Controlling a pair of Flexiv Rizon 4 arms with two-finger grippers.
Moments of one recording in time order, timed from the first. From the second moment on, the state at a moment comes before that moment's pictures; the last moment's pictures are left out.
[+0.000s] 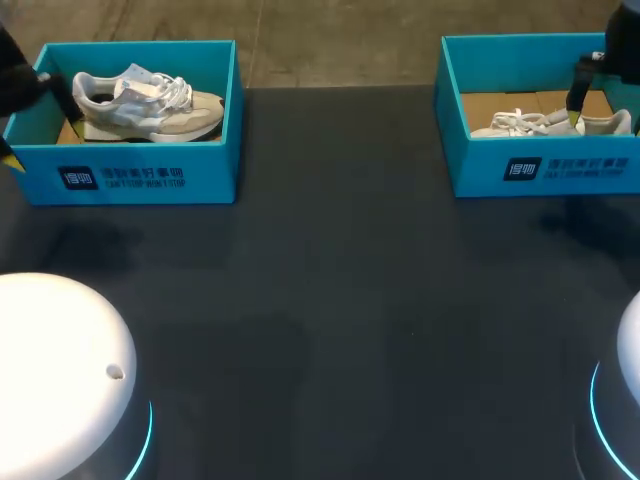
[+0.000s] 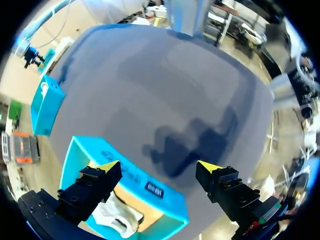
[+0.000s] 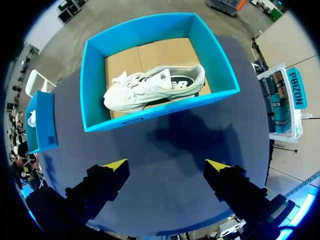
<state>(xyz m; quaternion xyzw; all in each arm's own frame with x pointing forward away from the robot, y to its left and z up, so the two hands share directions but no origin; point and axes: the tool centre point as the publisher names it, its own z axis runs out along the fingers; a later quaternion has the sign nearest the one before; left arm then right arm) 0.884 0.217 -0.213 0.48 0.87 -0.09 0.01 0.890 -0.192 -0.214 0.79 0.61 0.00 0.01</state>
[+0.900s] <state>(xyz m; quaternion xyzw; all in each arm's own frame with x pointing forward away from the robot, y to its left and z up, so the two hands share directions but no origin) 0.968 0.260 -0.217 0.57 0.82 -0.06 0.00 0.890 -0.192 -0.214 0.79 0.61 0.00 0.01</state>
